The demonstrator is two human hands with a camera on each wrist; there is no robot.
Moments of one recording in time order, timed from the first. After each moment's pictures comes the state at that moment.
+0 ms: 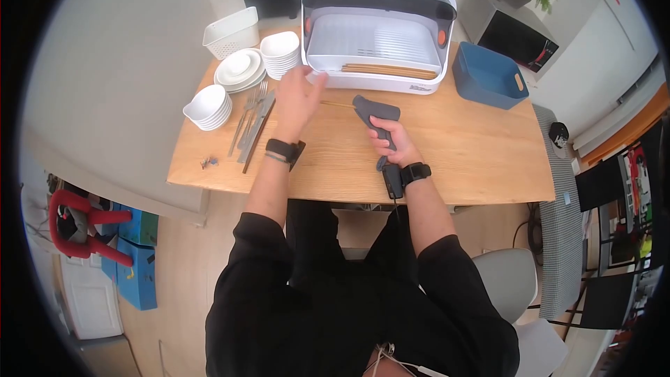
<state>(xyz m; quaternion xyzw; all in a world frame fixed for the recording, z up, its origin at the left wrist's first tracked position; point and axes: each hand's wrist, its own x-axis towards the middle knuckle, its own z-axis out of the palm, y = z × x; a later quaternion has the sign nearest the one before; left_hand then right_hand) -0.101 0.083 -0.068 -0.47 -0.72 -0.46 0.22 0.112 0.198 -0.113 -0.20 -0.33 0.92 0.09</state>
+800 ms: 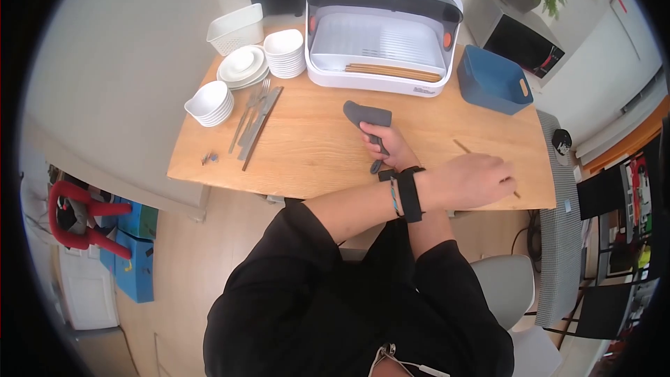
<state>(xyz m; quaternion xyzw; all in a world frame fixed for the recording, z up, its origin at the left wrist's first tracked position) 0.160 0.119 0.011 -0.85 -0.35 -0.38 0.09 0.103 0.185 -0.104 -0.22 -0.45 0.86 0.09</state>
